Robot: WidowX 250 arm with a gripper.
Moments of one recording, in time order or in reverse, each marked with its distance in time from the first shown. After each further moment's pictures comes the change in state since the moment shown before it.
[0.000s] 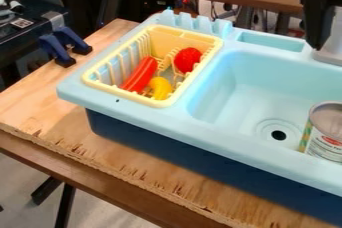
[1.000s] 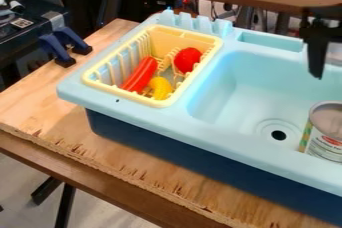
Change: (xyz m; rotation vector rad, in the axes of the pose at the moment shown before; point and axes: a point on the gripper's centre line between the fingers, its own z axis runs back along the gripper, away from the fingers) arm 0.036 0.014 -0.058 0.007 0.071 0.244
